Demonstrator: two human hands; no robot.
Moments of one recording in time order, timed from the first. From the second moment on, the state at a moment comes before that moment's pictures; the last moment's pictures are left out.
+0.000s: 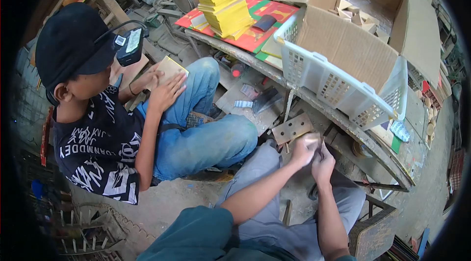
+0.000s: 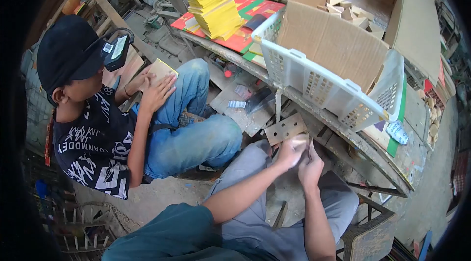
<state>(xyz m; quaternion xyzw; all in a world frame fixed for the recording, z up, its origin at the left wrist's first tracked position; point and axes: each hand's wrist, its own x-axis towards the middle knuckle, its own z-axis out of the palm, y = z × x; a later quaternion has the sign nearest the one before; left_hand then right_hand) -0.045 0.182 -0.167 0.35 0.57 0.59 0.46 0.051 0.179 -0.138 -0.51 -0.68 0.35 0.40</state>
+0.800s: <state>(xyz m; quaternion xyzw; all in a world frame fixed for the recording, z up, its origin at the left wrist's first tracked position) -0.030 0.177 -0.173 0.36 0.52 0.56 0.53 0.055 0.187 -0.131 -0.64 -0.64 0.35 0.26</state>
